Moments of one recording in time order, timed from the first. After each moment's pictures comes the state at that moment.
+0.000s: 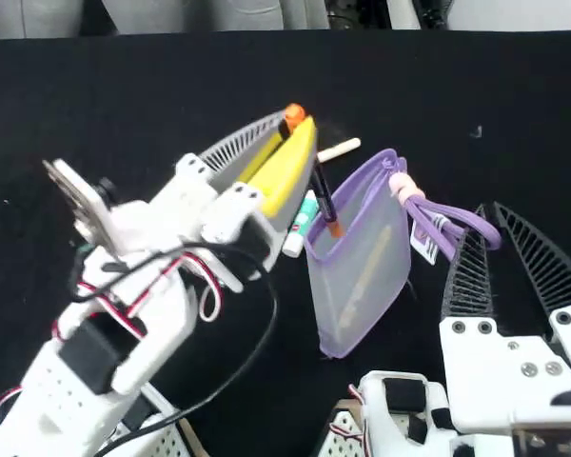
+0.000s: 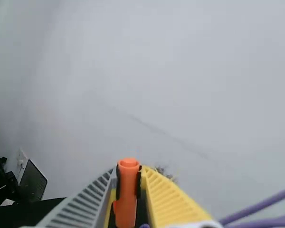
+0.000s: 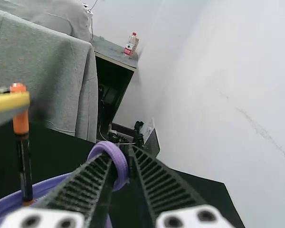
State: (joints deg) left arm 35.8 -63.5 36.0 21.1 19.3; right arm 5.4 -54.2 -33.5 99.1 22.4
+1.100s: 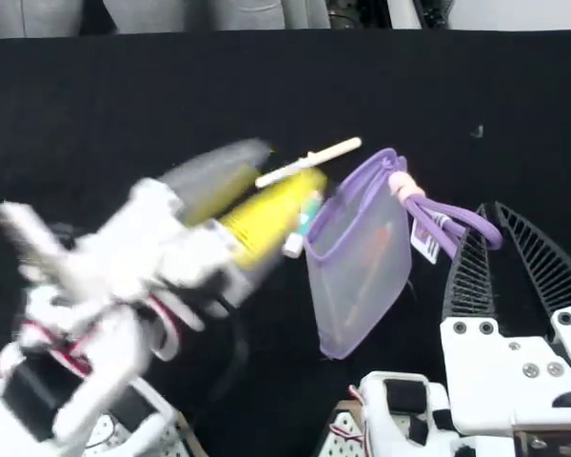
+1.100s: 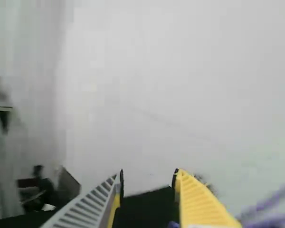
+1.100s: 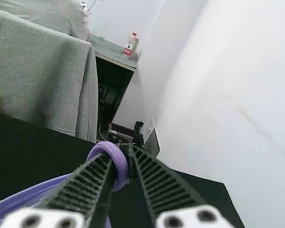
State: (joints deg) left arm 33.4 -70.0 28.7 38.8 12.4; right arm 5.4 -54.2 -33.5 99.1 22.4
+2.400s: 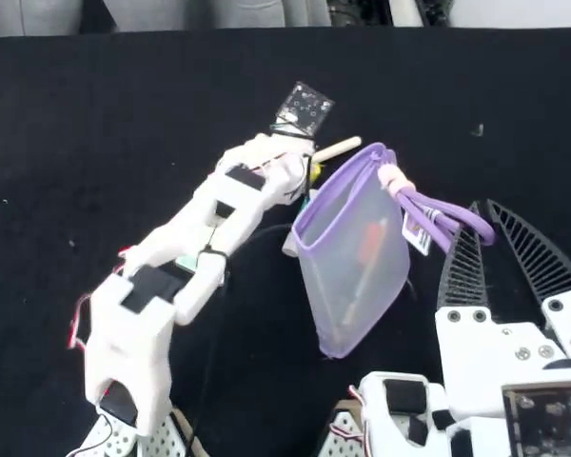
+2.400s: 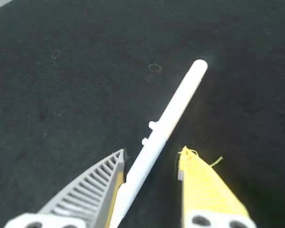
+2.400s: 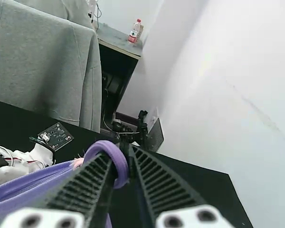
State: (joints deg) left arm 21.9 25.0 3.6 19.6 -10.1; right arm 5.5 -54.1 -30.4 99.1 22.4
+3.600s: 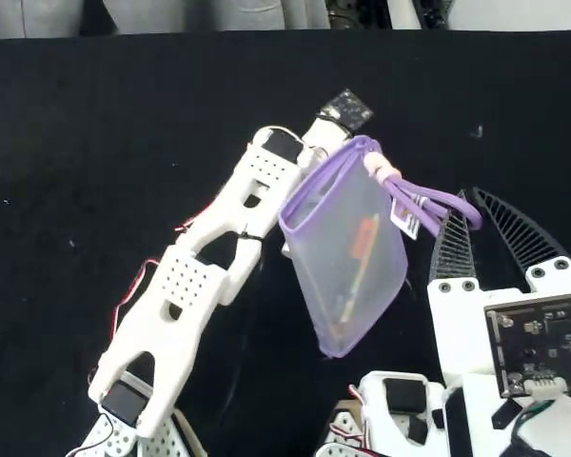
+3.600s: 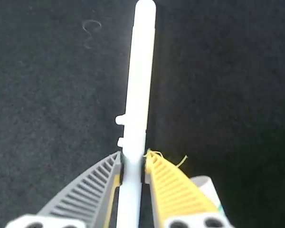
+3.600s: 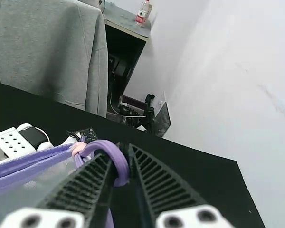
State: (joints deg) left arm 24.6 61.2 -58.3 69.3 -19.7; right arm 5.4 -54.1 -24.5 98.1 22.4
